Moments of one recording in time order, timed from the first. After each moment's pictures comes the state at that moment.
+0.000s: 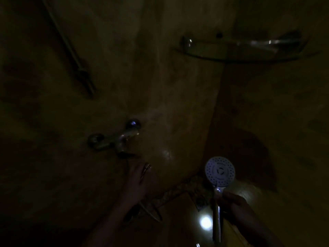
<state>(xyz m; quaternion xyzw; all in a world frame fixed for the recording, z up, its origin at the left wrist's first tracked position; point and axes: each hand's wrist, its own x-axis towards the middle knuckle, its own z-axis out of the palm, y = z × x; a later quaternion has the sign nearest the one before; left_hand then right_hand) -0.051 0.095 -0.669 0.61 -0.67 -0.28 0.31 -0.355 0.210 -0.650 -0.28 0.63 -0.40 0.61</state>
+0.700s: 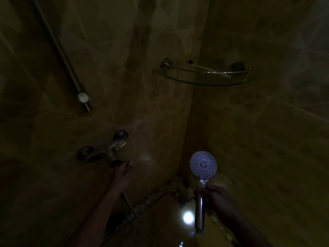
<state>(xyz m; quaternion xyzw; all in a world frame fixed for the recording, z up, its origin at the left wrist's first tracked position) -0.027 0.052 -0.656 0.62 -0.56 -0.45 0.32 -0.327 0.238 -0.586 -0.26 0.67 -0.42 0.55</state>
